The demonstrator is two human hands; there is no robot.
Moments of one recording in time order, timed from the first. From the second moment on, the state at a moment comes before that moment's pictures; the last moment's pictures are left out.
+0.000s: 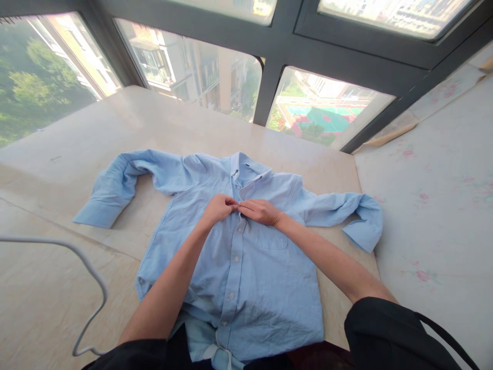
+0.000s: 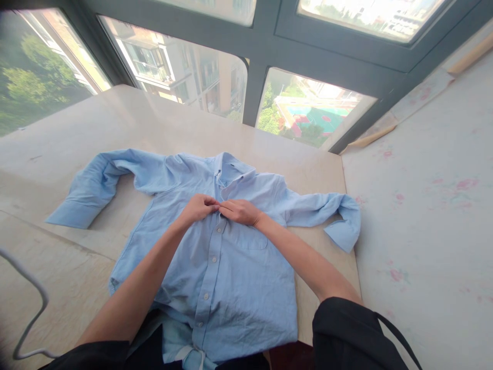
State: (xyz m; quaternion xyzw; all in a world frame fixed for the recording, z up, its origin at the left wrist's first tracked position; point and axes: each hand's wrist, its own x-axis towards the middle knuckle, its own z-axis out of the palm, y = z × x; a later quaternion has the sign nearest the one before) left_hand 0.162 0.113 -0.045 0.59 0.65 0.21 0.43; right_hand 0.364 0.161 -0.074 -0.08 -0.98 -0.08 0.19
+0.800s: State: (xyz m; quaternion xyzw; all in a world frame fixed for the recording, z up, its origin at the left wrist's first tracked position) left_hand 0.175 0.109 -0.042 0.56 0.68 0.19 0.44; right_hand 0.368 0.158 -0.066 -0.09 -0.95 -0.05 0.28
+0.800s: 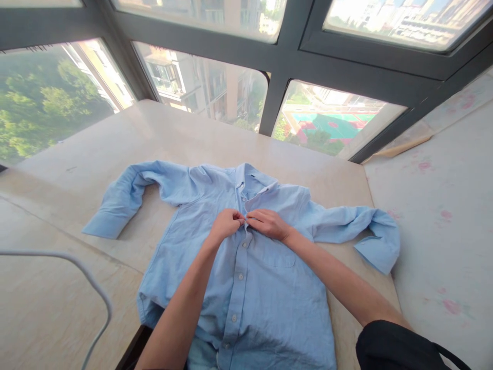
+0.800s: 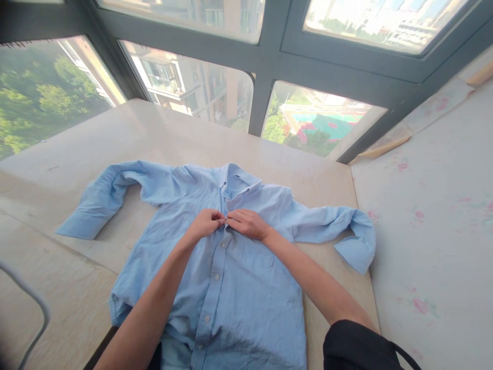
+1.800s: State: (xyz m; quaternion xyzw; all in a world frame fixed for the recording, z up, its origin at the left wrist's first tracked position) left_hand 0.194 0.086 -0.042 0.54 0.71 0.26 0.37; right_hand 0.374 0.156 -0.067 -0.09 -0.95 -0.06 0.28
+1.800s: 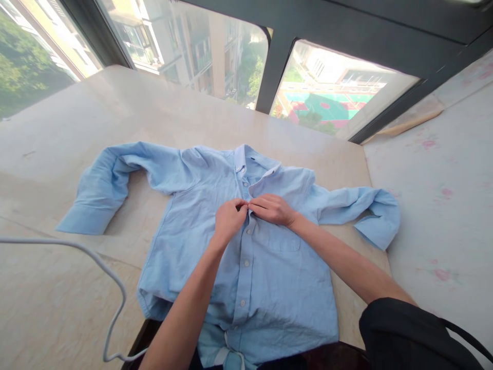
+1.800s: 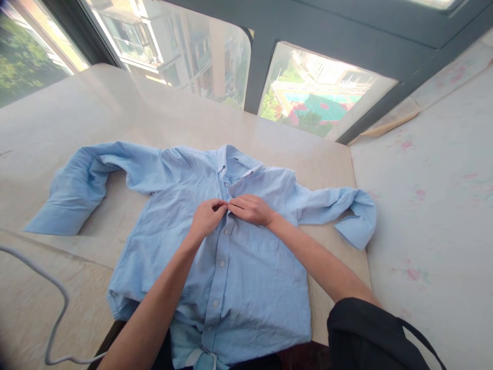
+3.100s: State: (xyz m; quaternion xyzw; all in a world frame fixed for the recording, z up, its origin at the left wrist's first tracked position) left_hand 0.204 0.090 -0.051 0.44 0.71 0.36 0.41; right_hand 0.380 0.158 -0.059 -0.05 -0.96 -0.10 0.26
